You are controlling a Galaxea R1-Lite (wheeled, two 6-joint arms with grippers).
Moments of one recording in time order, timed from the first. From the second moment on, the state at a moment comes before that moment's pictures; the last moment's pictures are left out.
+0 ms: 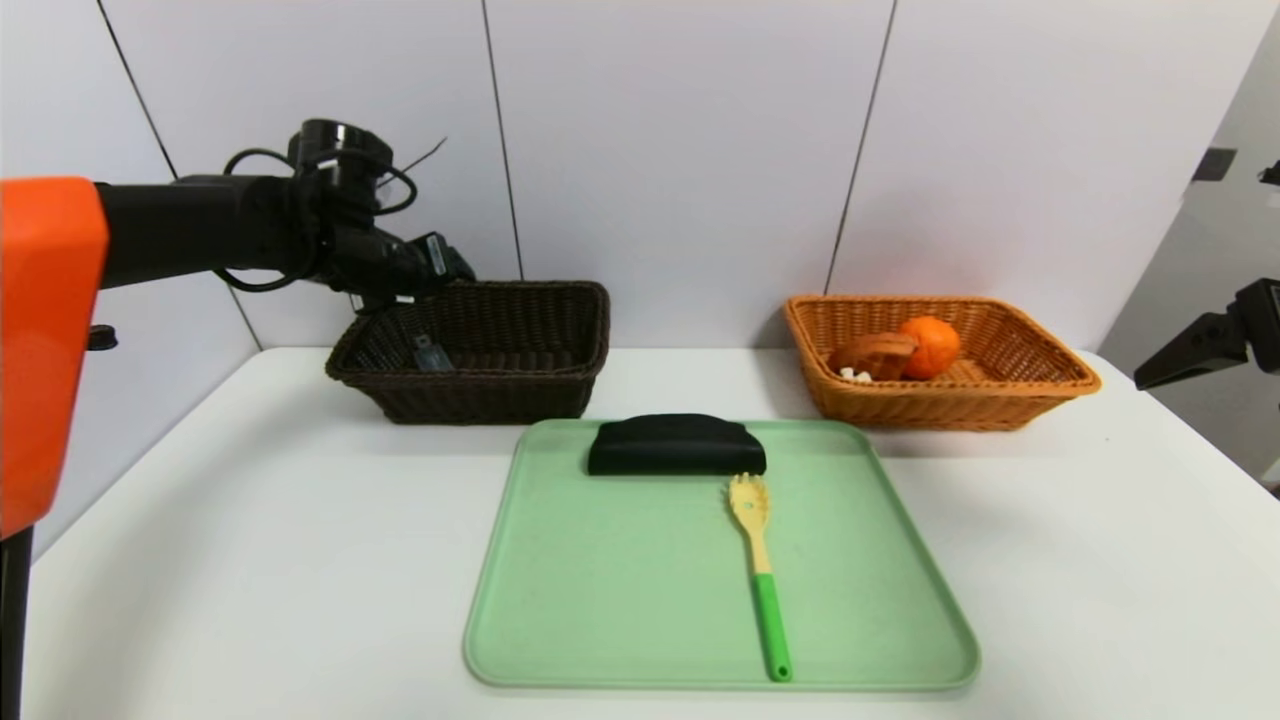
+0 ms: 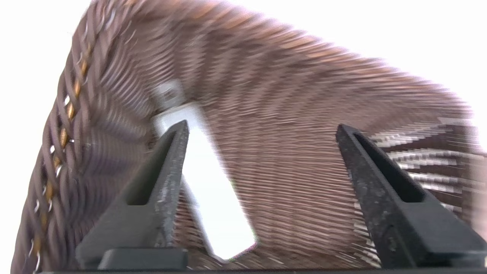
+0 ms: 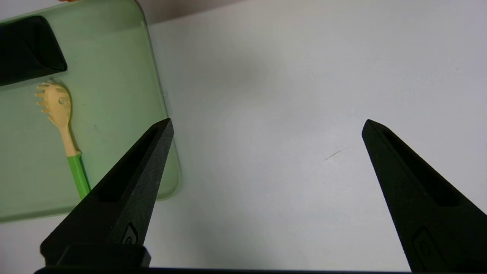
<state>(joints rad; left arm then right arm) -0.14 2.16 -1.96 0.31 -0.02 -0.43 -0.08 1.54 -1.64 1.06 0.01 0.14</state>
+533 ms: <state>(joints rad) -0.61 1.93 -1.96 0.44 0.19 -0.39 -0.07 1.54 -1.64 1.06 0.01 0.17</state>
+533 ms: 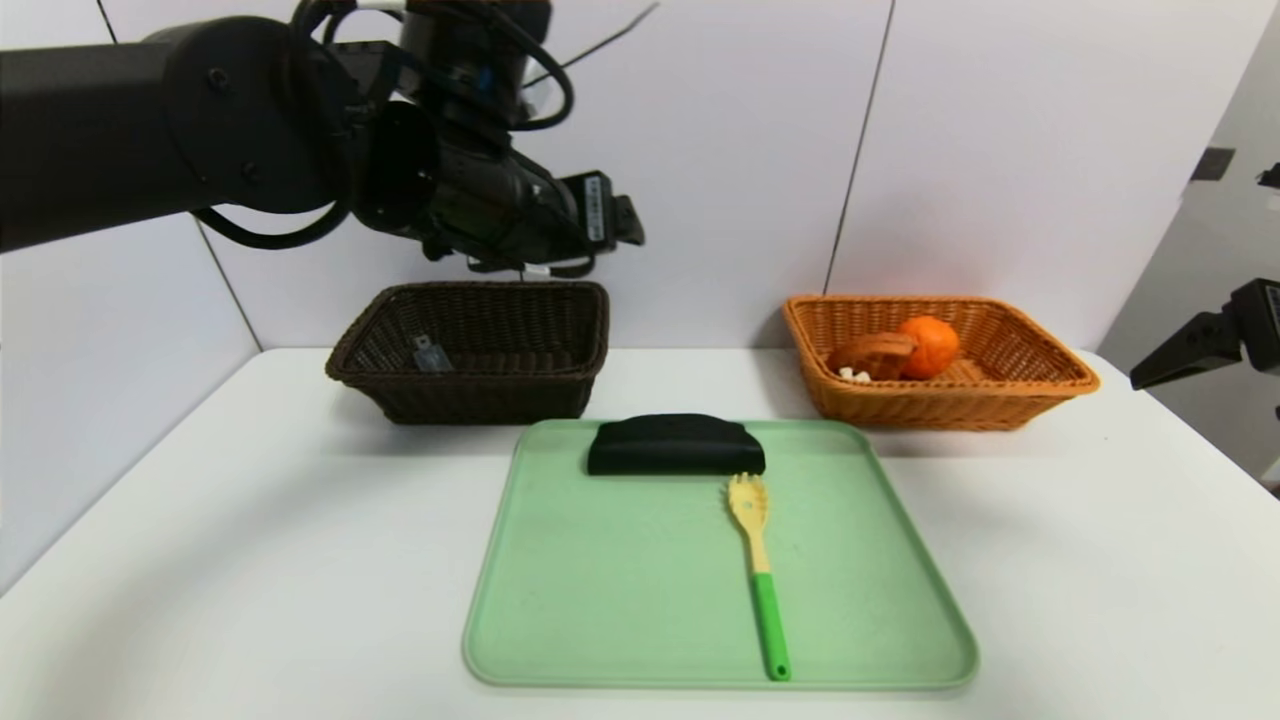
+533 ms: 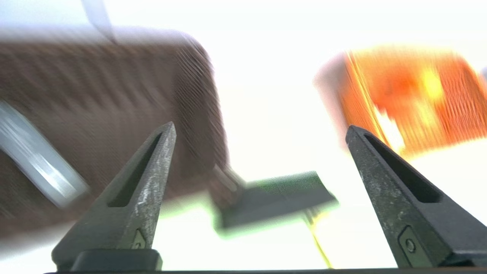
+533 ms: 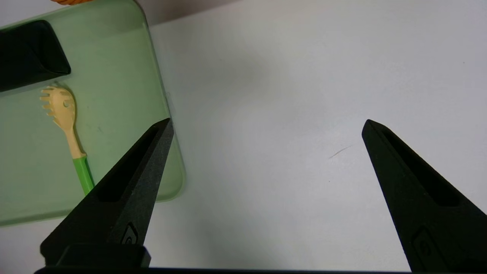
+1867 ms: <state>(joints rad) -1.04 2.20 -1.97 0.76 0.38 -0.67 -0.08 1.54 -1.59 1.06 0.02 0.20</state>
